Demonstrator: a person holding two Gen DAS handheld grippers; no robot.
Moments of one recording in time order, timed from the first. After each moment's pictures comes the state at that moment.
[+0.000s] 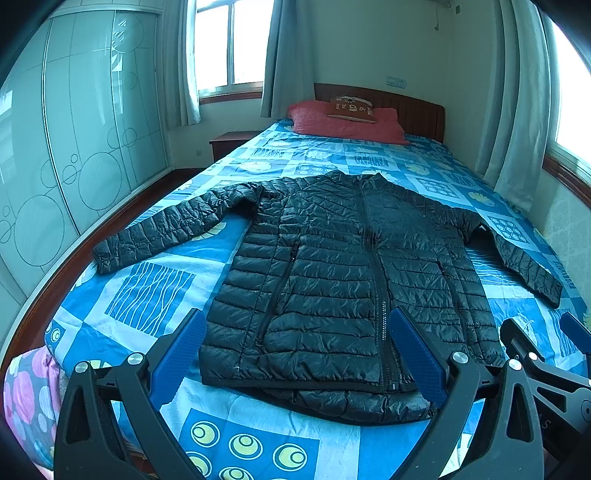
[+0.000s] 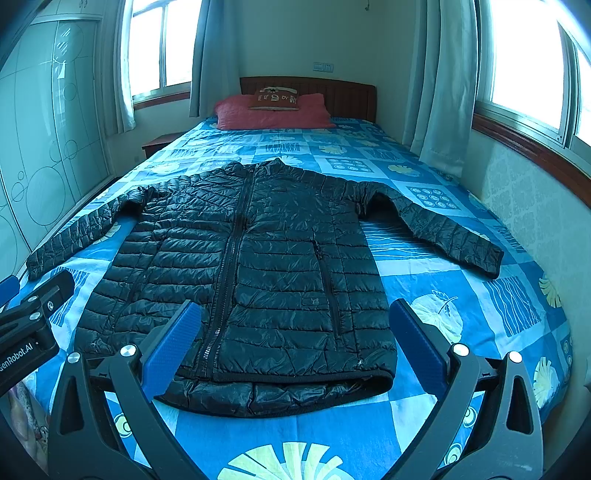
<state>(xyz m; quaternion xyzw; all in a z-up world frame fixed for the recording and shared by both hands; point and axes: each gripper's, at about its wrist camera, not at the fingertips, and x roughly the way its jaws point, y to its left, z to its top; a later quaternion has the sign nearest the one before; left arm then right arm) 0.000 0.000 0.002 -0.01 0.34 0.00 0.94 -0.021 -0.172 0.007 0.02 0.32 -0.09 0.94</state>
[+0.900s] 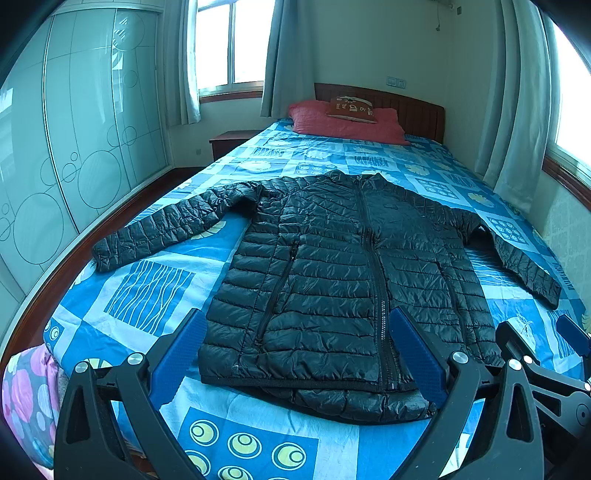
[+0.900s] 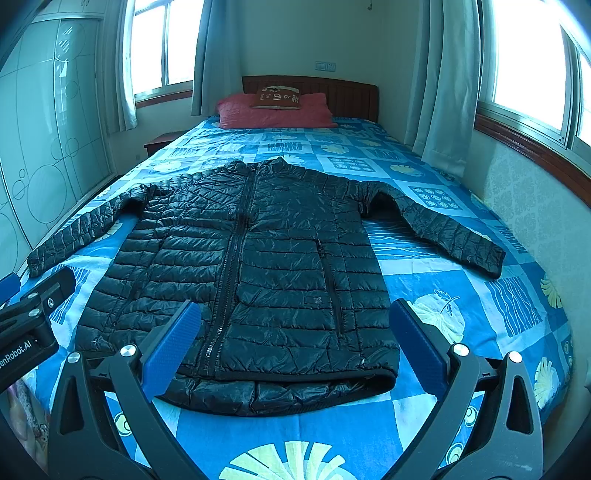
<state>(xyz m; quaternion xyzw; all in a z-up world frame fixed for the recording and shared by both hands) -0.001 0.000 0.000 -0.01 0.34 0.00 0.94 -0.021 -0.167 0.002 0.01 0.32 -0.09 0.94</state>
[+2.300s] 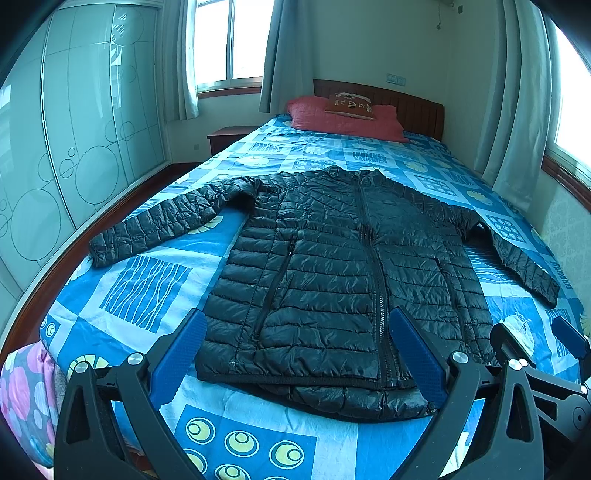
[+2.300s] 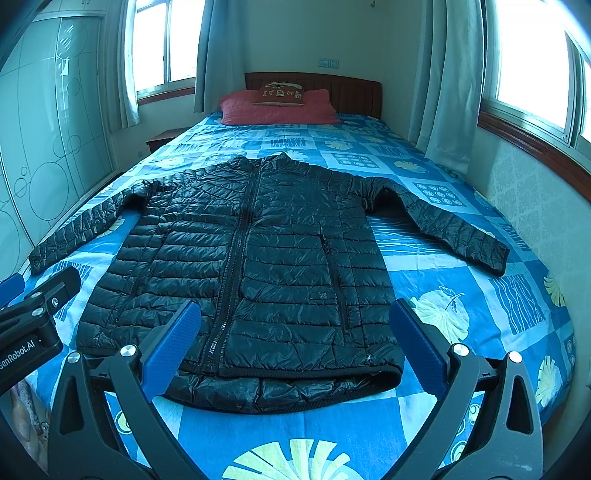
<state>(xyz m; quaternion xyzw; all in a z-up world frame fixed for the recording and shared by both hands) -0.005 -0.001 -0.006 -0.01 0.34 0.00 0.94 -0.019 -0.163 -0.003 0.01 0.33 -0.08 0.94</state>
